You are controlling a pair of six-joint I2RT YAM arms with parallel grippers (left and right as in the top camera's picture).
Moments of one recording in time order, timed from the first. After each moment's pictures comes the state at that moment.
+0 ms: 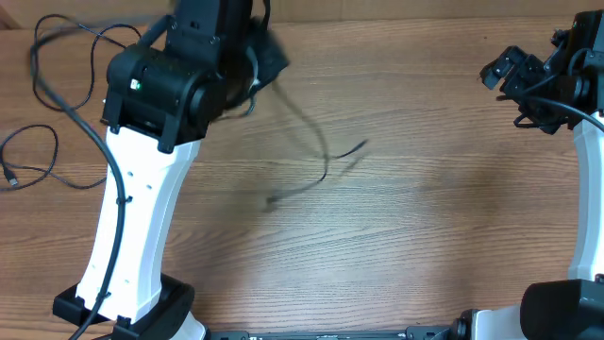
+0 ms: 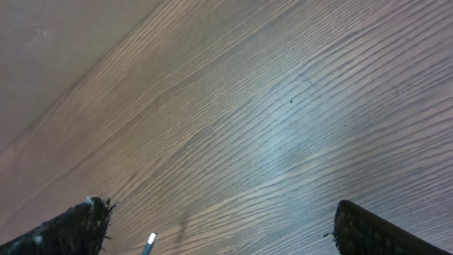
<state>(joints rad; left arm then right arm) -0.42 1.77 2.39 -1.46 -0.08 -1.04 -0.21 1.61 1.71 -1.09 -0.18 0.44</state>
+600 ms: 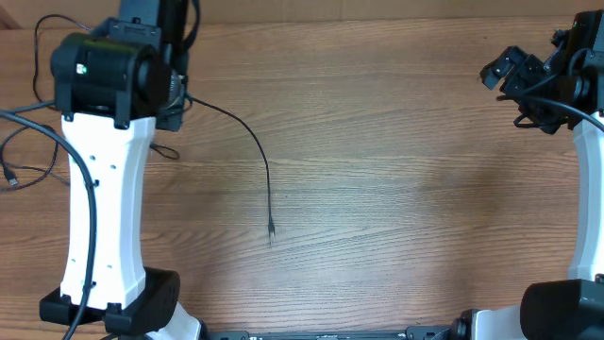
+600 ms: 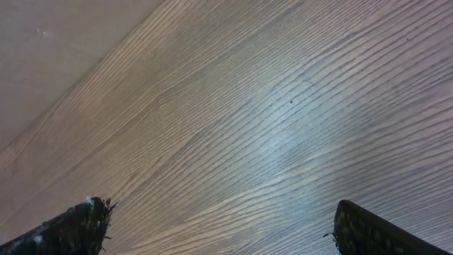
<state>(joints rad) -0.18 1.77 2.35 -1.68 -0.32 -1.62 -0.21 1.61 1.71 -1.09 -0.18 0.44</state>
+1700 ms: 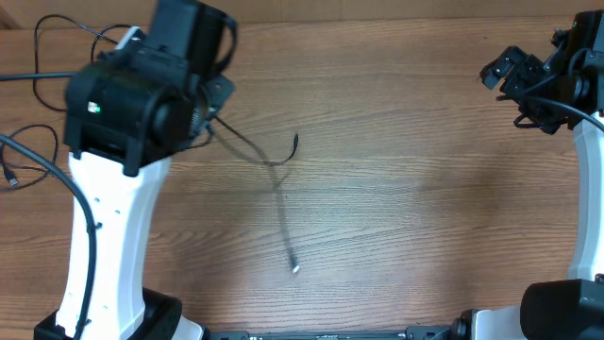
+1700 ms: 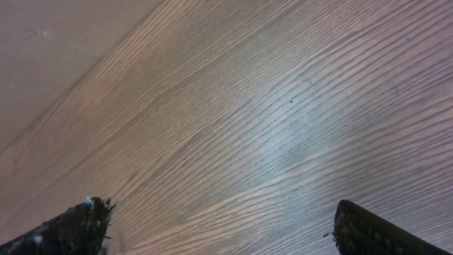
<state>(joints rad) -0.34 1.69 2.36 -1.69 -0.29 -1.17 -0.21 1.61 1.71 -1.09 -0.18 0.44</state>
